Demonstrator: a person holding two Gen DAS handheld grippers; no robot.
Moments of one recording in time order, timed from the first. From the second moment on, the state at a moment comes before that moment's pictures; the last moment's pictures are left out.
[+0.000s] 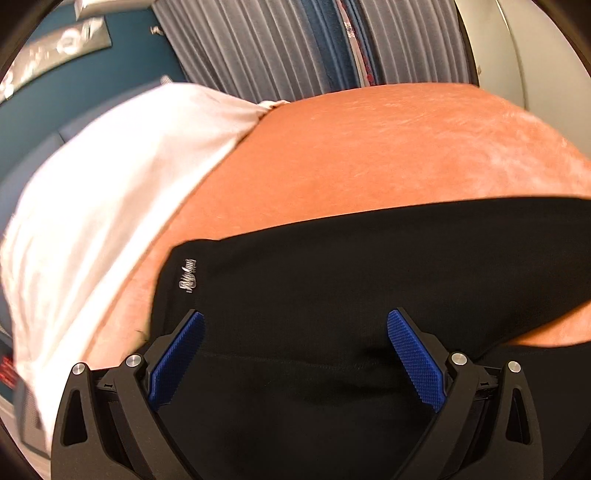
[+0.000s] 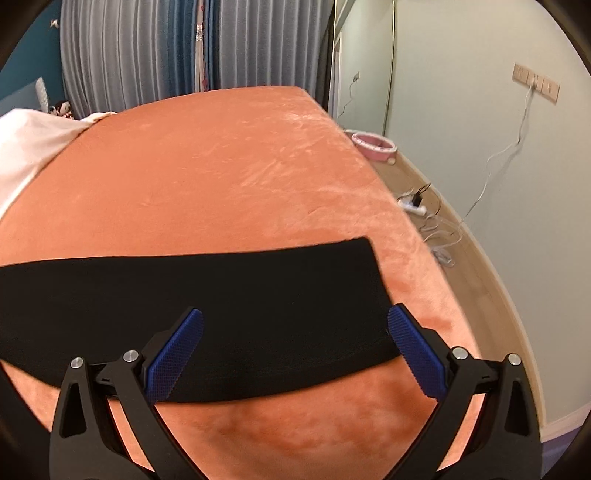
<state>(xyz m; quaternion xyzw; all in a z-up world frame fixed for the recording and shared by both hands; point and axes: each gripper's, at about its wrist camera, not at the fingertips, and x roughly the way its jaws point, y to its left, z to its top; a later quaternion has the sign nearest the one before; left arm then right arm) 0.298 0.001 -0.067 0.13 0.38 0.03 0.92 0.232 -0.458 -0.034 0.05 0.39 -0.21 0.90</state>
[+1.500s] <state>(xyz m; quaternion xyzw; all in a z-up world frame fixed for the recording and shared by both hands) 0.334 0.213 0.024 -0.05 0.43 -0.13 0.89 0.164 -0.469 0.057 0.10 0.33 -0.08 0.94</state>
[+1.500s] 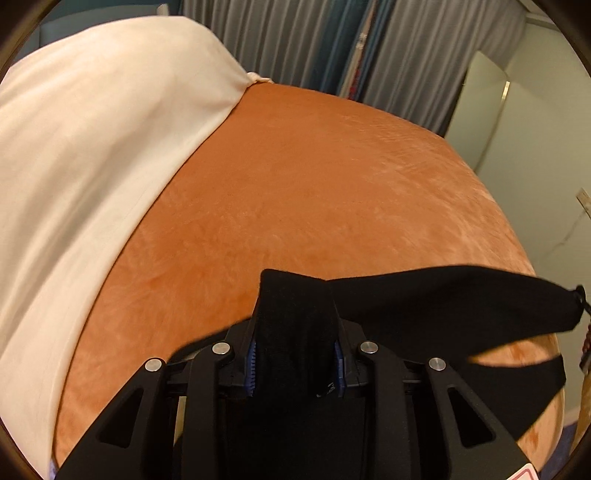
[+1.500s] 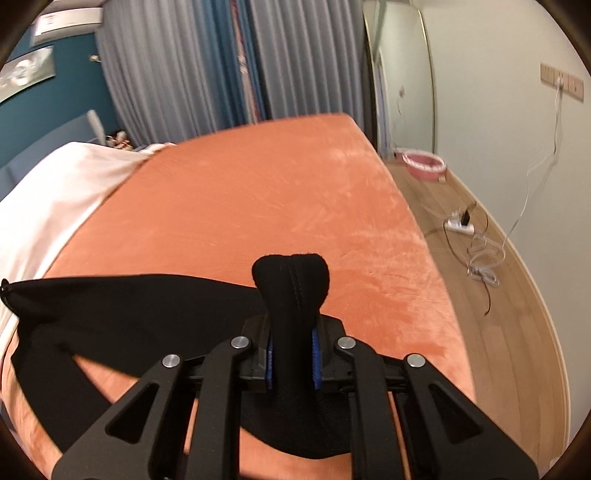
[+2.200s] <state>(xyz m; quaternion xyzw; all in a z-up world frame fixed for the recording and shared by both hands) 0.190 0.272 -0.045 -0.15 0.46 -0.06 0.87 0.016 -0.424 -0.027 0.07 0.40 -0.06 0.91</state>
